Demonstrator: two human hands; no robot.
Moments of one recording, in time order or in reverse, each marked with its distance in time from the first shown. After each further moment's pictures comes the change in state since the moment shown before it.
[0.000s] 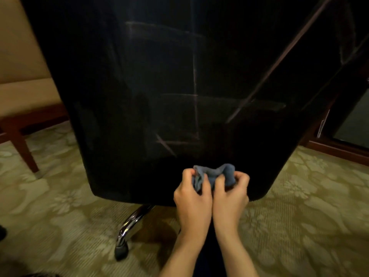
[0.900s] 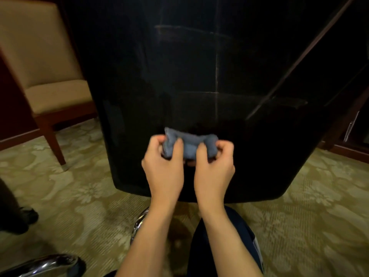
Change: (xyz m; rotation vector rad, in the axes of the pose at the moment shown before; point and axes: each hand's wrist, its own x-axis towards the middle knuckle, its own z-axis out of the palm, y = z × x) left_hand 0.065 0.024 -0.071 -0.088 0.209 0.056; right_hand -0.018 -0.068 0.039 0.236 -0.159 -0.098
